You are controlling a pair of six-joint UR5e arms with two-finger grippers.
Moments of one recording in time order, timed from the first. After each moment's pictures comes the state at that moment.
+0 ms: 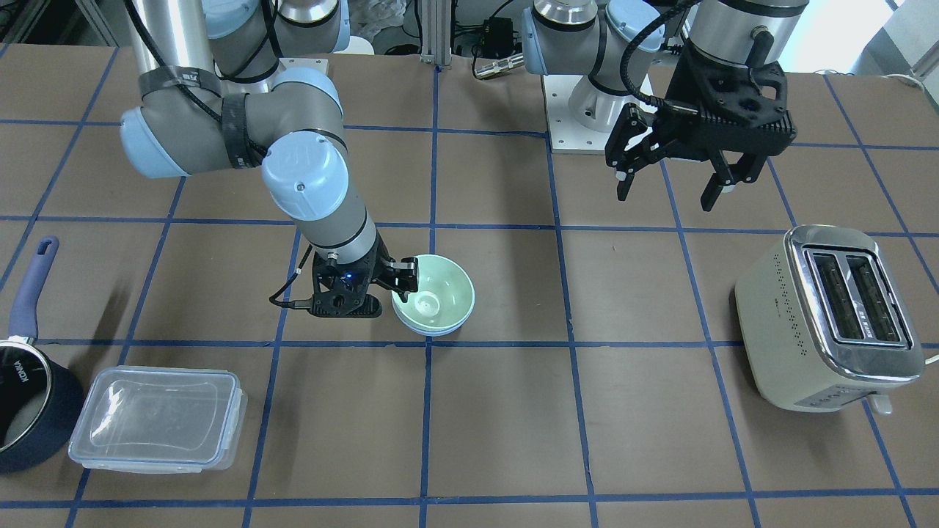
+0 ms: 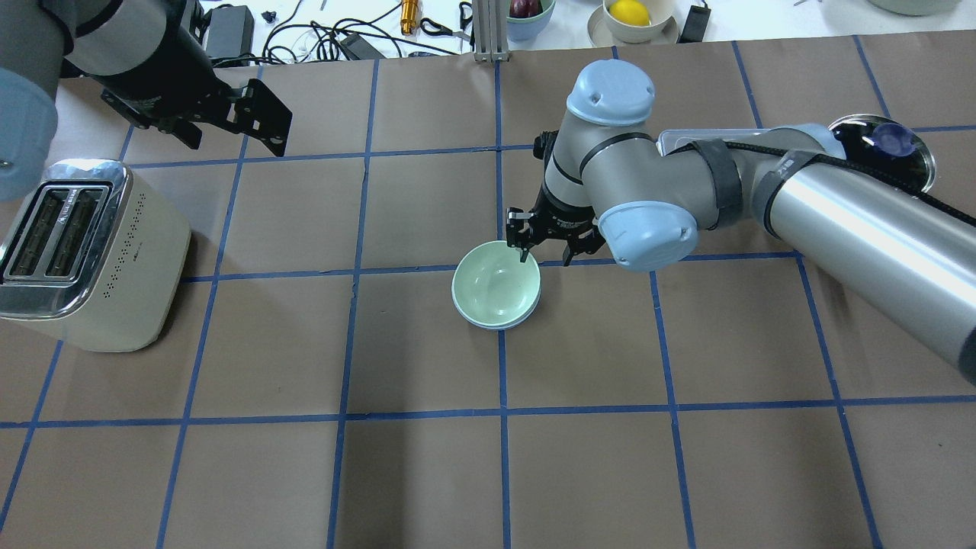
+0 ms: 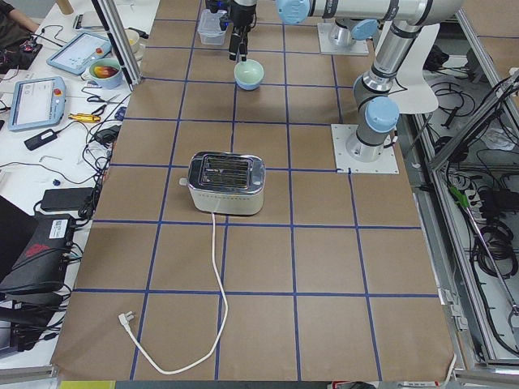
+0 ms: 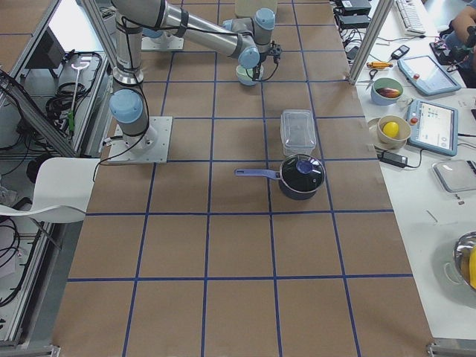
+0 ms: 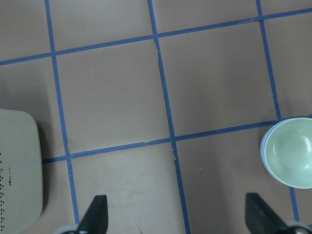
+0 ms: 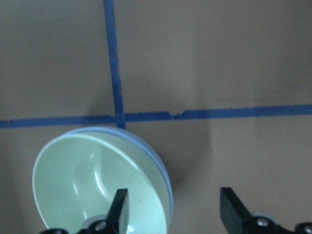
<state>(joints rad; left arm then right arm) -1.54 -1.53 -1.59 -1.40 1.56 0.18 1.79 -1.26 1.75 -2.06 -1.41 0.29</state>
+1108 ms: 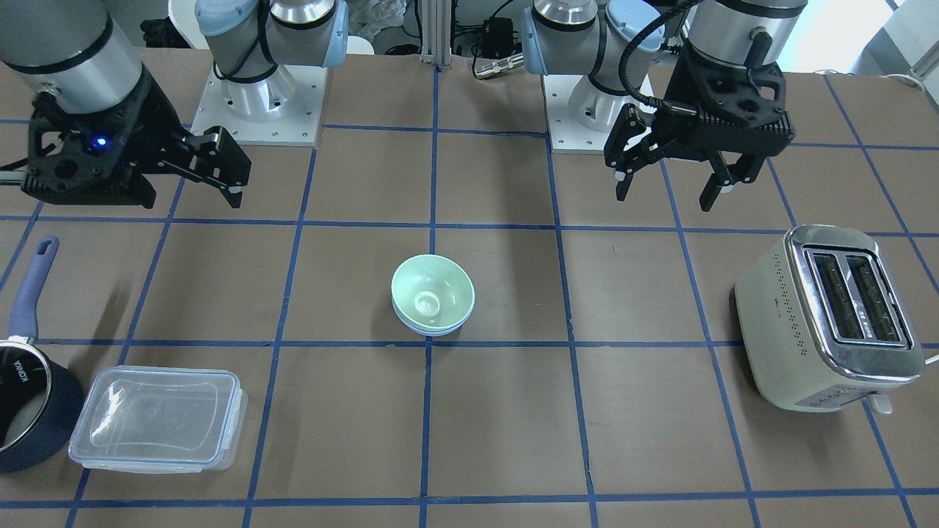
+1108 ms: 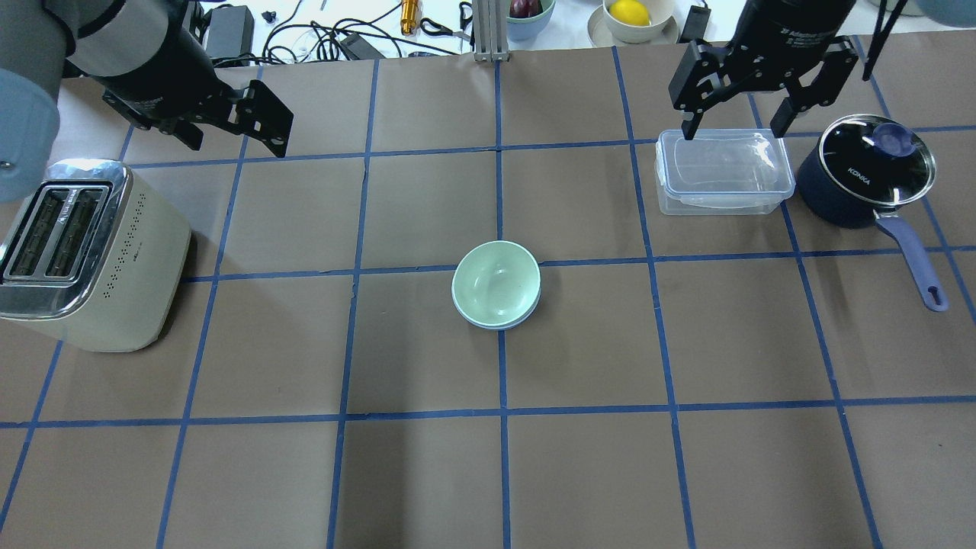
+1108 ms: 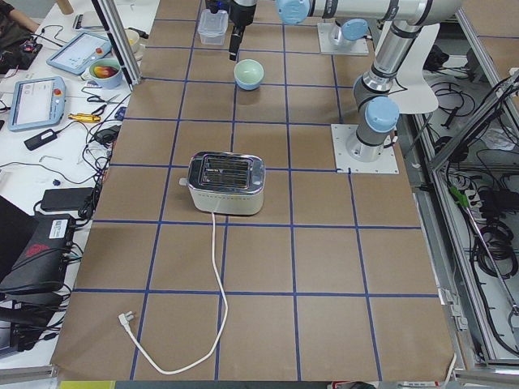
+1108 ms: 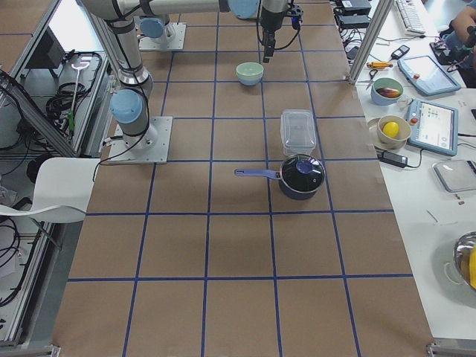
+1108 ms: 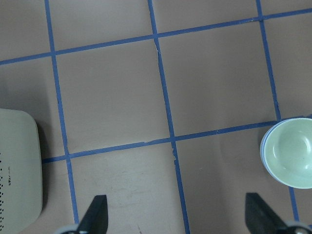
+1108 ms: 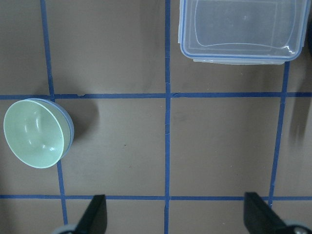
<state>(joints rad) -1.54 -1.53 -1.59 -1.40 1.56 0.18 1.53 -1.47 1.38 -1.42 -1.54 -0.04</state>
